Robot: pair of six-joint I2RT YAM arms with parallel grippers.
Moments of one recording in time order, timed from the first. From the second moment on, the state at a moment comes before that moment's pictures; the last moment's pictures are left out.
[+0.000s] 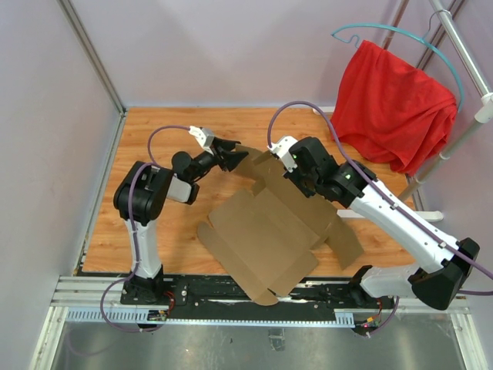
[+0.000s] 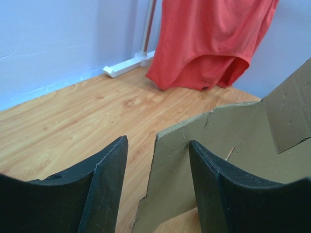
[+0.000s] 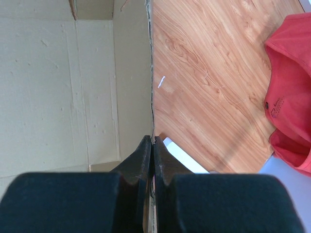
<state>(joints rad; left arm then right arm) -0.29 2.00 0.81 1.51 0.65 -0.39 0.78 1.28 1.35 -0.93 0.31 -0.18</state>
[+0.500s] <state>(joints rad) -0.29 2.05 0.84 1.52 0.77 -0.42 0.78 1.28 1.35 -0.92 0.30 -0.18</state>
